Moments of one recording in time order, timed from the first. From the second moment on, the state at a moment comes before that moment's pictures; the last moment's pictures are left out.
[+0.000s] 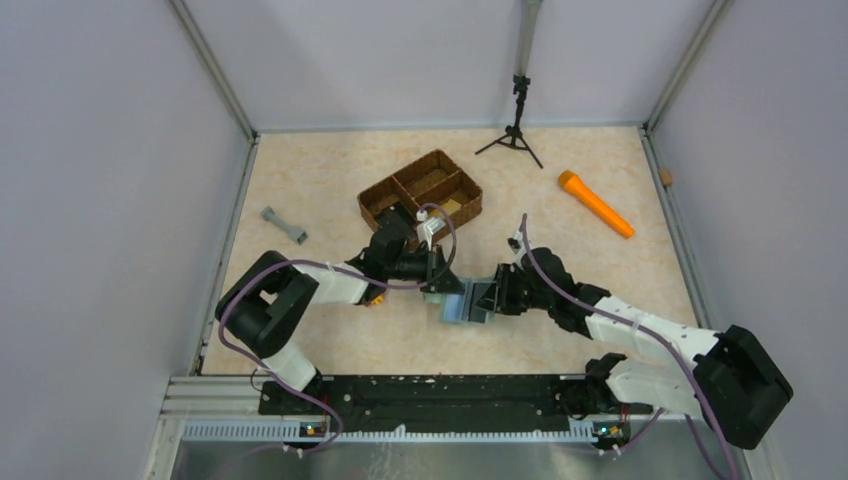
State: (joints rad) left arm -0.64 1.65 0.64 0.59 0.79 -0.75; right arm 0.72 1.07 0.44 -0.03 -0.21 0.77
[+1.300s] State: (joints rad) left arm -0.86 1.67 0.63 0.59 0.53 -0.89; right arm 0.78 1.23 0.67 -0.36 0.05 0.69
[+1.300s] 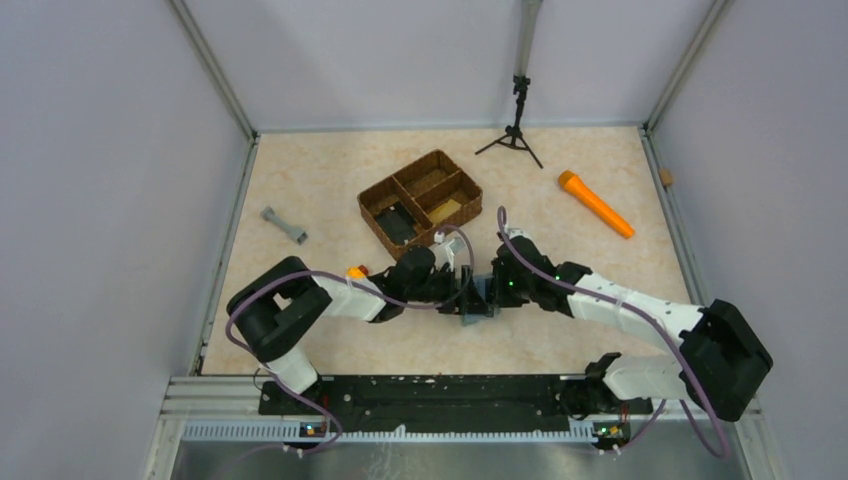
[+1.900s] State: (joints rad) left arm -0.86 1.52 0.56 0.47 0.34 -0.89; right arm 0.79 1.11 0.67 -0.41 0.08 0.66
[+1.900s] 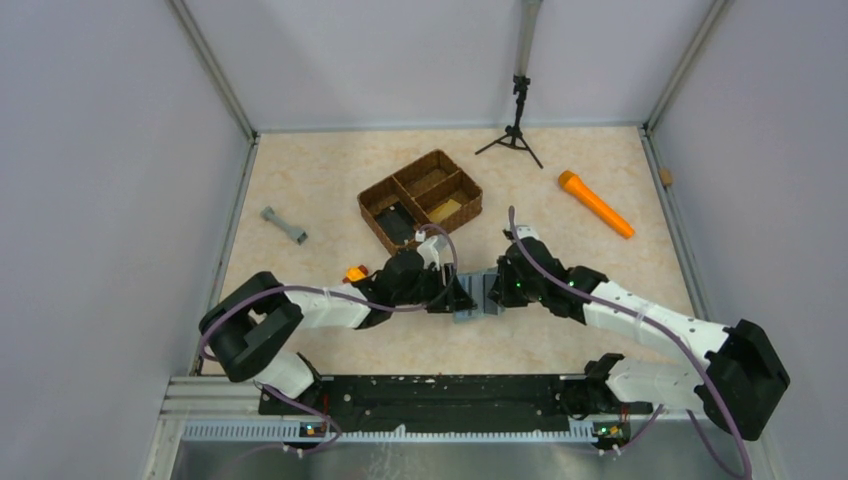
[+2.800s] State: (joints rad) left arm -0.67 1.43 0.46 0.60 0.67 -0.87; right arm 0.67 0.86 0.50 -0.36 0.00 0.60
